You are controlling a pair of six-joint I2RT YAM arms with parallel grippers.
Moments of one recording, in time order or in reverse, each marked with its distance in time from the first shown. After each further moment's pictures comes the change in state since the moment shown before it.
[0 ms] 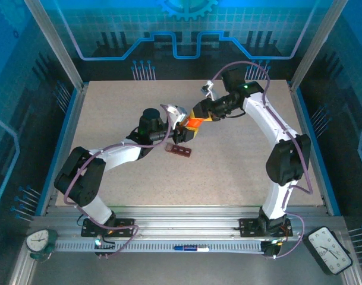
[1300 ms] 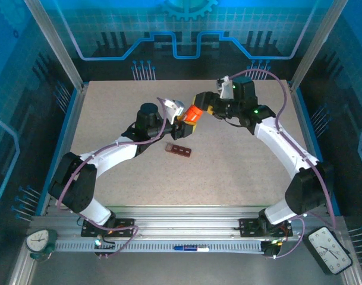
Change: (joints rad) left arm 0.002 -0.074 0.063 -0.165 -0.038 -0.035; right arm 0.045 -0.338 -0.424 0.683 0.277 0.539
